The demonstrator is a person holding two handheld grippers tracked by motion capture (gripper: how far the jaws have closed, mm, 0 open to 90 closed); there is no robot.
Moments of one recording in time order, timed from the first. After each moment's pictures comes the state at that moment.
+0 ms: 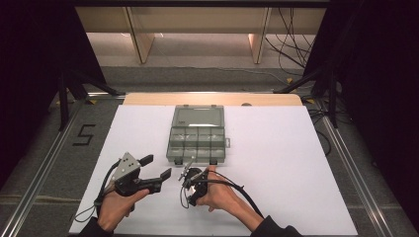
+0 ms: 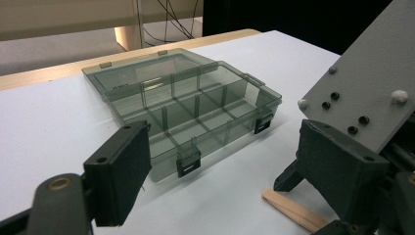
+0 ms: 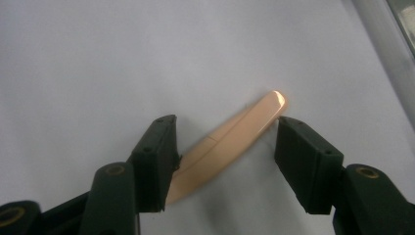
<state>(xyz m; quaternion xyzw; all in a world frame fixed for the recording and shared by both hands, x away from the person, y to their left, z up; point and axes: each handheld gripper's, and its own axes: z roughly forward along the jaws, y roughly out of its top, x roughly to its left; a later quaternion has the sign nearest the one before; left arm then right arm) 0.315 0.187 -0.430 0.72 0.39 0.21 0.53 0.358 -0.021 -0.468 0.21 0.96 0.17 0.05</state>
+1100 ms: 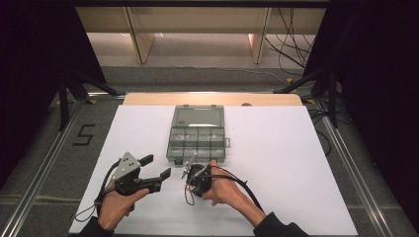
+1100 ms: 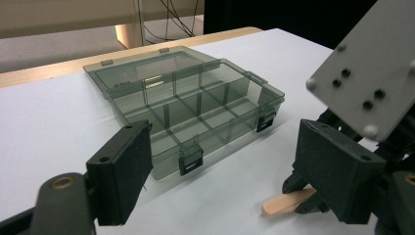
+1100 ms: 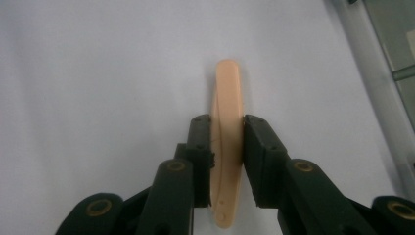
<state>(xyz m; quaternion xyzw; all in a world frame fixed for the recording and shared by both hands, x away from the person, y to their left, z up) 0.317 0.188 -0.432 0.72 0.40 0.21 0.53 0.369 -0.031 -0.460 0.17 0.97 0.18 0.04</state>
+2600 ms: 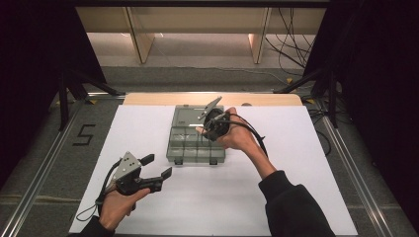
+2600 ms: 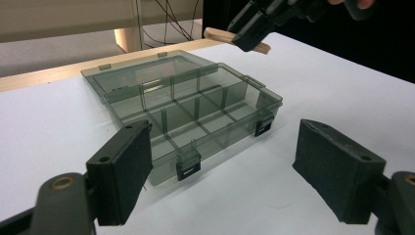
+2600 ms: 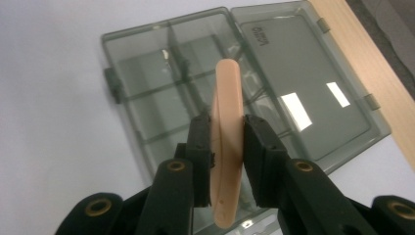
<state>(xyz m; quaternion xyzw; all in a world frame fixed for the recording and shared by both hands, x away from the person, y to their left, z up) 0.318 0.186 -0.432 0.72 0.39 0.21 0.53 0.475 -0.075 -0.370 0.19 0.94 0.26 0.15</state>
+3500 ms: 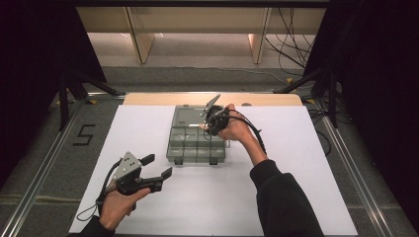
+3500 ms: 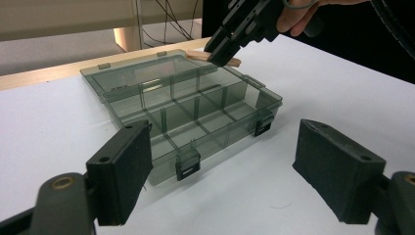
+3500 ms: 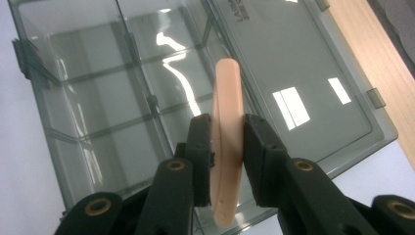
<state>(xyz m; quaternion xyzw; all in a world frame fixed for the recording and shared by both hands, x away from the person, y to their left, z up) 0.319 0.185 -0.433 0.72 0.39 0.21 0.54 0.524 -0.078 -0.406 0.18 0.94 0.24 0.14</state>
